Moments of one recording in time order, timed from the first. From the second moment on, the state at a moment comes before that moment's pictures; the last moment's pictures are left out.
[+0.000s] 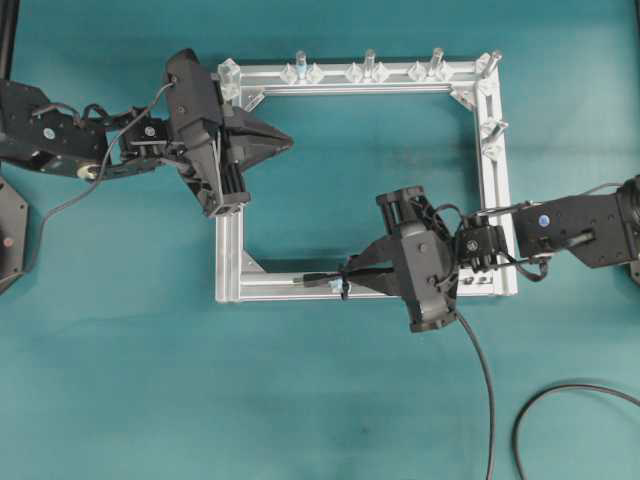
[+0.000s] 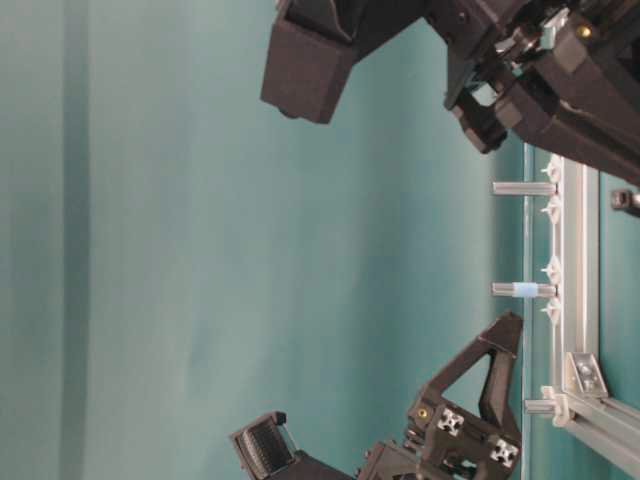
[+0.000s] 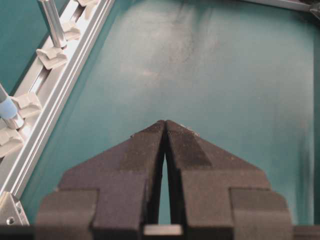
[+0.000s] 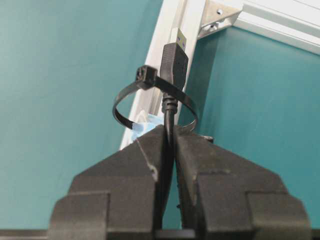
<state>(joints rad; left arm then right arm) 0.22 -0.01 0.90 -0.07 -0.48 0.04 0.08 0.09 0.79 -0.09 -0.33 0.01</state>
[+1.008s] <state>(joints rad) 0.01 -0.01 0.82 -0.07 -0.24 0.04 0.08 0.09 0.79 -0.09 -0.33 0.01</state>
